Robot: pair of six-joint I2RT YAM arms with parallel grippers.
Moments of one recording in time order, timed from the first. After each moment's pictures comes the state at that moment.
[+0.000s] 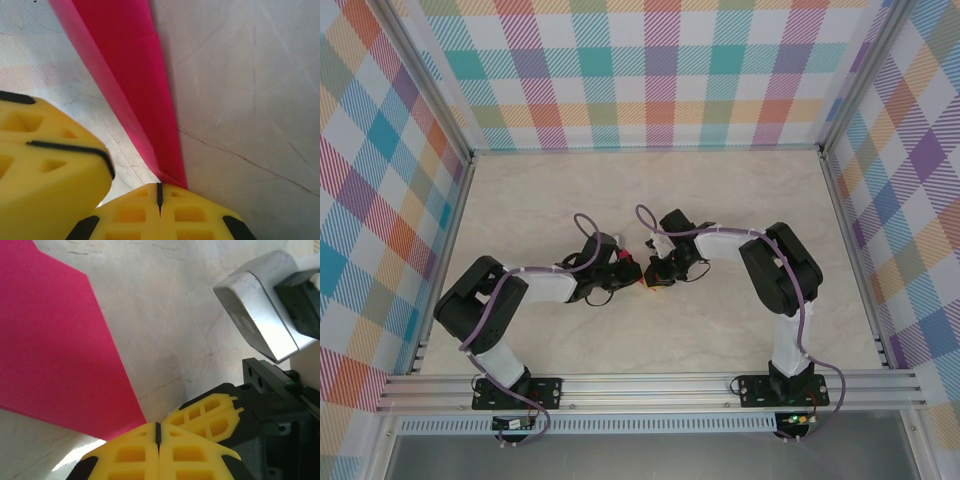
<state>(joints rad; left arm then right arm) -0.63 1.68 0.69 0.25 0.32 -0.92 0.62 1.98 1.17 -0.47 -0.64 0.38</state>
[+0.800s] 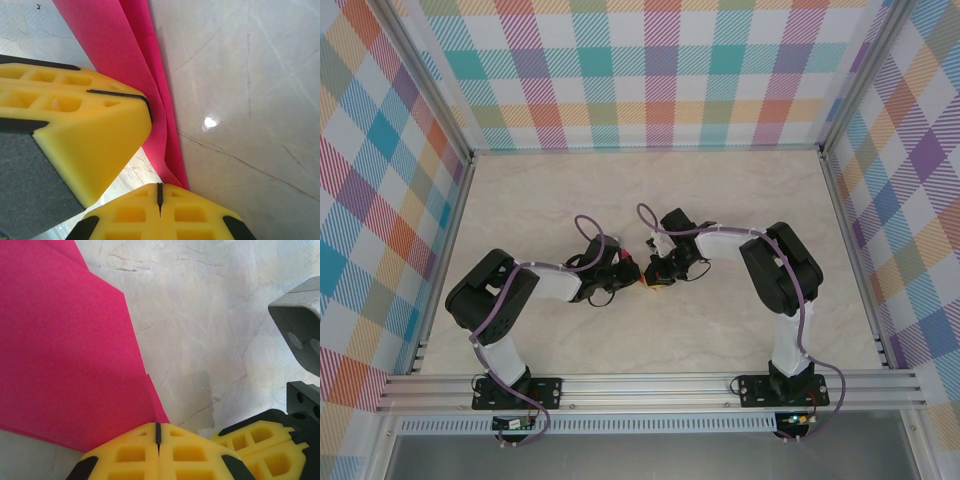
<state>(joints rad) -0.63 1.75 0.70 0.28 0.24 -0.92 0.62 1.98 1.17 -0.46 -0.64 0.39</state>
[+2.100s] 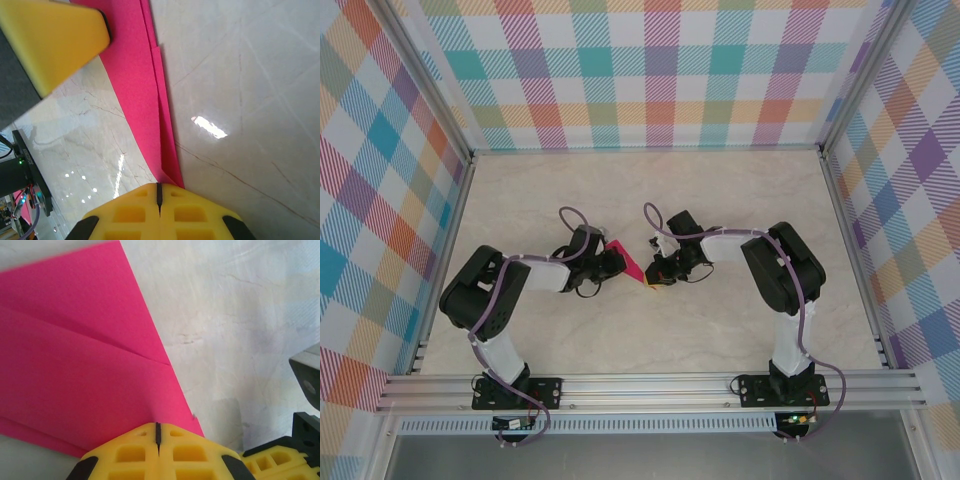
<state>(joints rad) -0.47 1.75 0.71 0.23 0.30 -0.82 0.58 1.97 1.09 -0.33 -0.71 0.40</state>
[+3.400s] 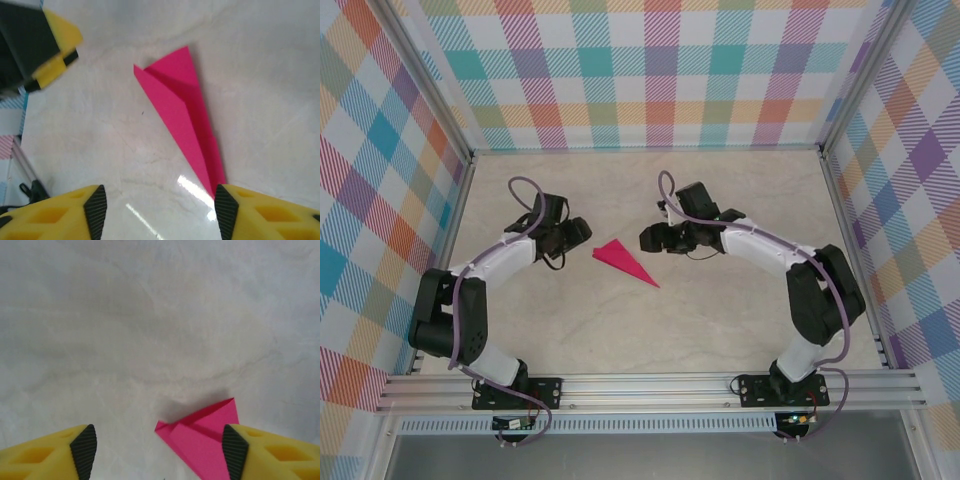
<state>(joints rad) -0.28 1.54 0.96 -0.38 0.04 -0.74 0.57 1.68 1.17 -0.37 -0.47 0.49</state>
